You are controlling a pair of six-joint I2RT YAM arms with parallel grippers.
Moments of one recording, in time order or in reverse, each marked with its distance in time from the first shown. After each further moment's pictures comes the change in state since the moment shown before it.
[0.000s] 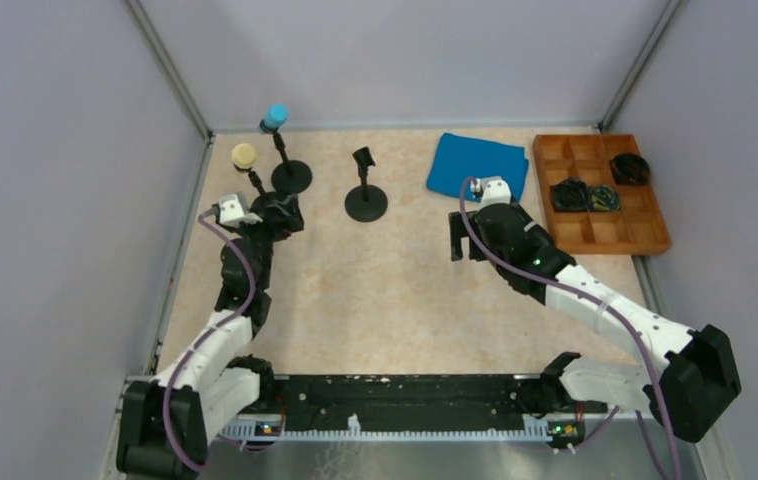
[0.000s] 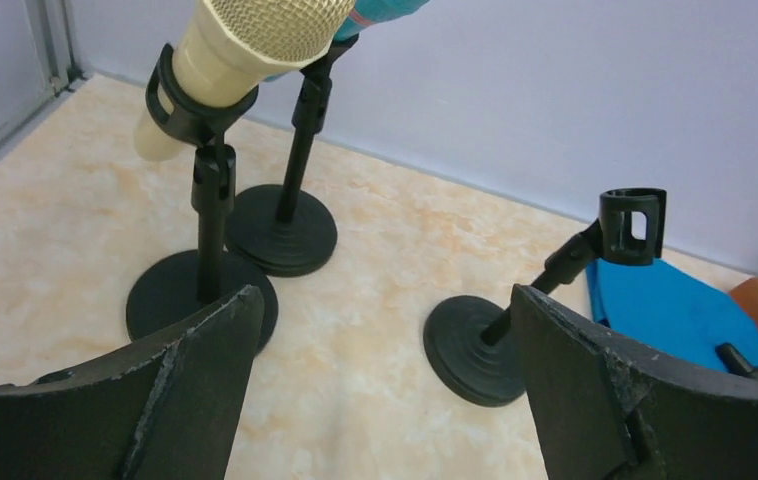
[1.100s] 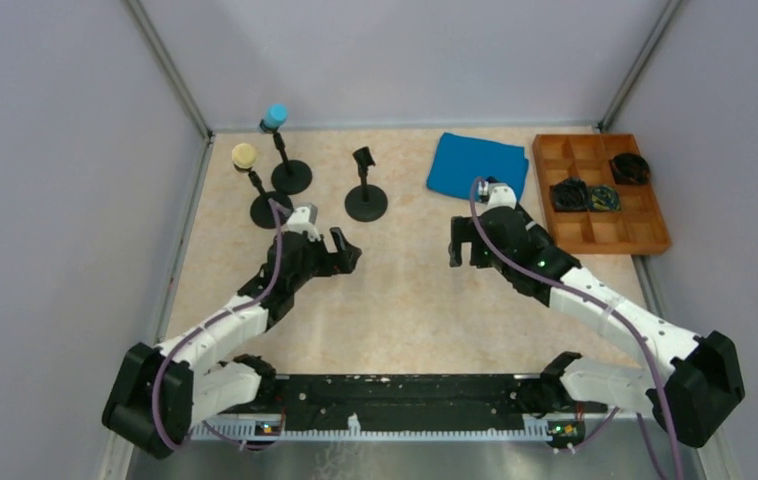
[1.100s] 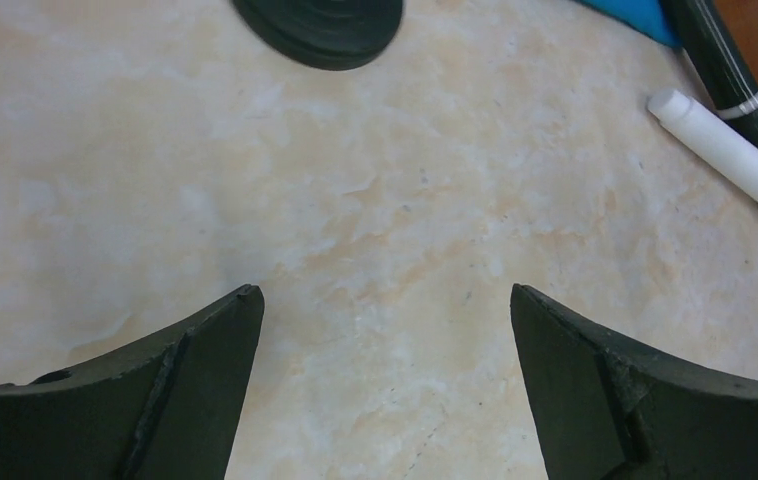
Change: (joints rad) left arm -0.257 0.040 0.059 -0.573 0.211 -0.198; right arm -0.012 0.011 0.027 -0.127 -0.067 0.144
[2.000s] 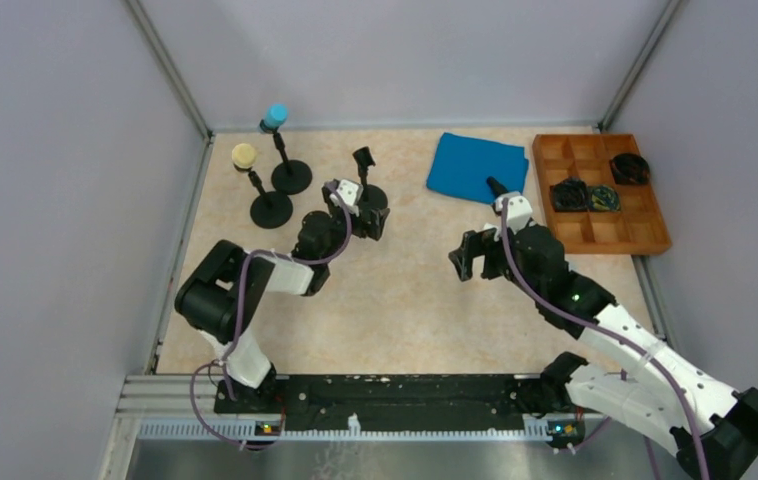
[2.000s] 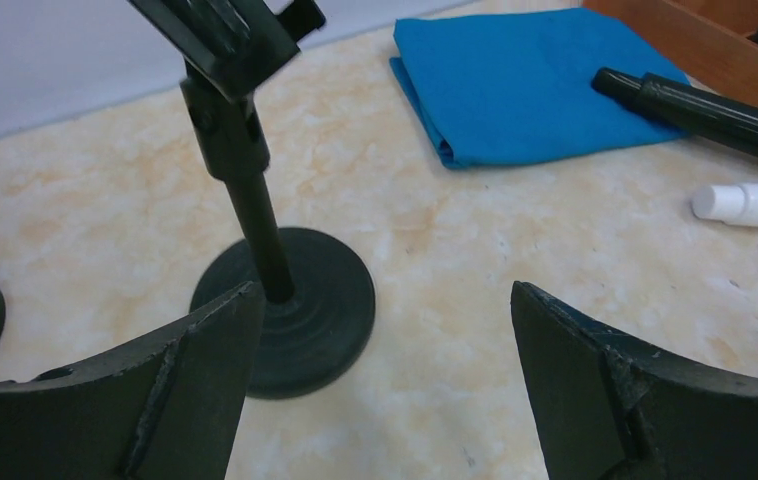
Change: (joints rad) left arm -0.079 0.634 0.169 0.856 0.037 0.465; right arm 0.000 -0.299 -0.141 0.127 -0.175 -0.127
